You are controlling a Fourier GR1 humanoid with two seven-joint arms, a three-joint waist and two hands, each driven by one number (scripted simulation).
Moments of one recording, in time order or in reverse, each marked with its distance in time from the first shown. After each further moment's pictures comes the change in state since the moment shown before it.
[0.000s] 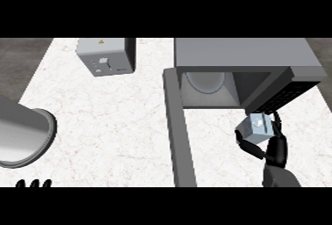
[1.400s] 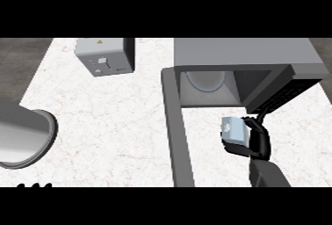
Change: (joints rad) left arm 0.032 0.014 -0.021 -0.029 0.005 -0.014 0.006; right arm -0.062 0.044 0.083 0.052 -0.034 0.168 -0.097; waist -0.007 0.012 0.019
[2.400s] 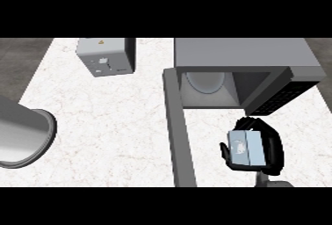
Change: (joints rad) left arm 0.079 0.005 -0.016 0.005 0.005 -0.014 -0.070; right arm 0.329 0.041 0.254 -0.856 -0.077 0.112 0.438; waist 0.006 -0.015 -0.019
